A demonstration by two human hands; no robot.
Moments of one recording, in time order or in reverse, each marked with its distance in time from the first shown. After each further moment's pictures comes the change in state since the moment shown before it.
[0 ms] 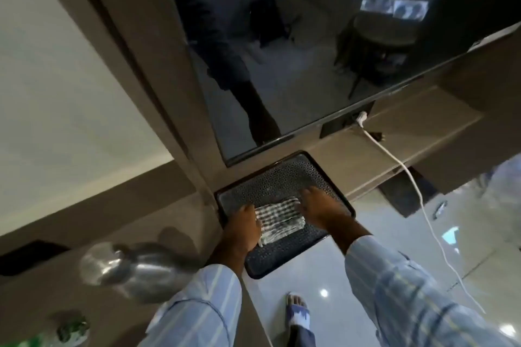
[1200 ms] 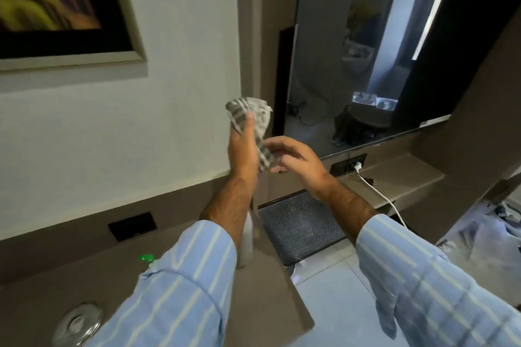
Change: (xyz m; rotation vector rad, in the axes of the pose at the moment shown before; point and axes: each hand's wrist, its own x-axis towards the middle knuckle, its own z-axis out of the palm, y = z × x) left_hand -0.283 -0.005 -0.270 -1.510 0.754 0.250; right_hand -0.271 -0.298 -0.155 0.782 0.356 -0.598
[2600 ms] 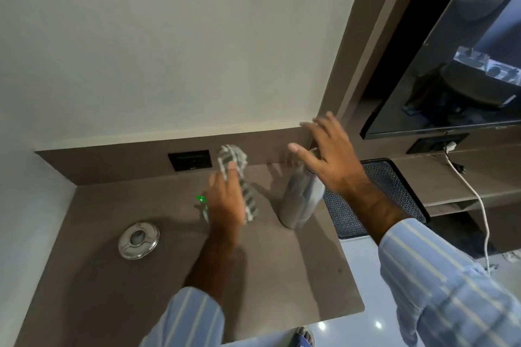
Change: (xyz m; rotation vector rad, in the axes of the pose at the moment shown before) left_hand -0.032 -0.143 -0.221 0.486 0.350 -0.161; right_hand 0.039 0.067 0.117 -0.655 -0.106 -0.077
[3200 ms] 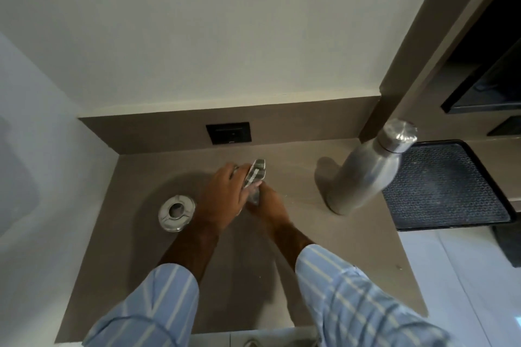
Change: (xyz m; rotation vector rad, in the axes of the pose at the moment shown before) left_hand 0.063 -0.099 -0.086 0.873 -0.270 0.679; right_hand -0.041 -0.072 0.275 0.564 -0.418 0.320
